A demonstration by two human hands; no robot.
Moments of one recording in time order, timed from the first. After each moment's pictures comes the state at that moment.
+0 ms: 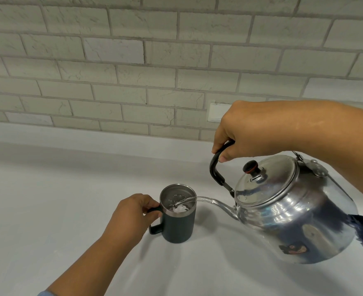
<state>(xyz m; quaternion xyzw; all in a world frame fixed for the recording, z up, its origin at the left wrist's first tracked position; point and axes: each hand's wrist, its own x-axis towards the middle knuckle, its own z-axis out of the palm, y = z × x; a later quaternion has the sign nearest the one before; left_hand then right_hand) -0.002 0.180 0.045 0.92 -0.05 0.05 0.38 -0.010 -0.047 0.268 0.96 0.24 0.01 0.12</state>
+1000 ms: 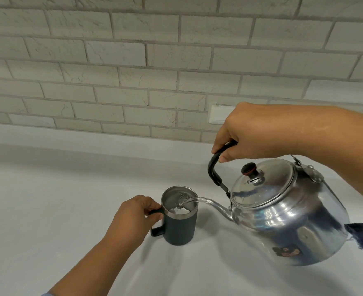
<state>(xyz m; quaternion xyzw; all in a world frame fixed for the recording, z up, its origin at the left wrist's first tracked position) 0.000 0.180 0.043 0.92 -0.04 0.05 0.38 -0.013 -0.049 0.267 0.97 0.24 0.02 0.07</state>
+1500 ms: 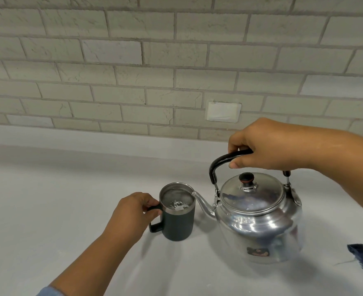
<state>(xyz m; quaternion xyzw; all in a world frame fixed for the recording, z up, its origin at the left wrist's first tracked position) 0.001 0.181 0.043 0.92 -0.05 0.06 0.37 -0.019 -0.087 0.239 0.98 0.18 0.00 0.01</state>
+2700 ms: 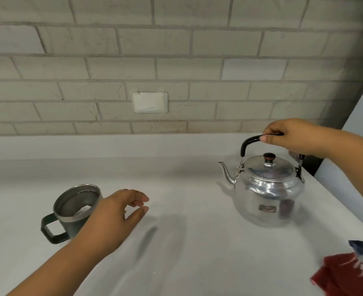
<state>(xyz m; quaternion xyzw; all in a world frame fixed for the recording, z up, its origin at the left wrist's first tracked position) -0.029 0.017 0.059 0.91 -0.19 0.07 0.35 -0.018 -0.385 0.185 0.99 -0.06 0.03 -0.15</state>
